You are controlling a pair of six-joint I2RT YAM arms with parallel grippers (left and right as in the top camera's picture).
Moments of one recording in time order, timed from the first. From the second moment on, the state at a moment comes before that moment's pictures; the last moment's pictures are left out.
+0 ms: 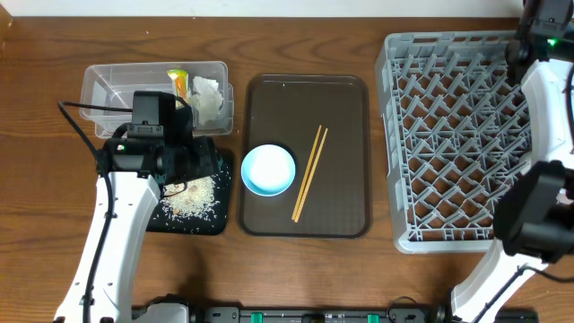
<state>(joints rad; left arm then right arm) -0.03 1.34 1.12 -0.97 0.26 -0.27 -0.21 2.00 1.85 -0.65 0.70 -0.37</state>
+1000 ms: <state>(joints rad) -0.03 1.34 1.12 -1.00 0.18 -0.27 0.27 1.97 1.85 -1.10 -0.52 -0.24</state>
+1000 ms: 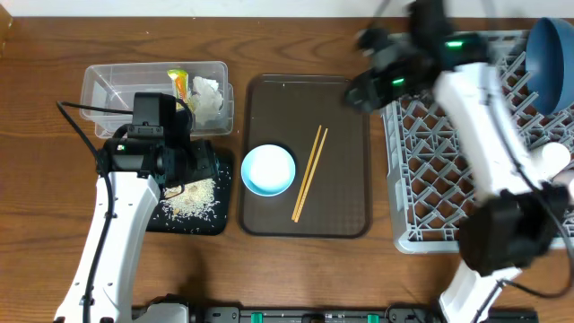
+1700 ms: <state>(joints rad) -0.03 1.34 1.12 -1.02 0.13 -0.27 0.61 2.24 1.85 -1.06 -0.29 -0.03</state>
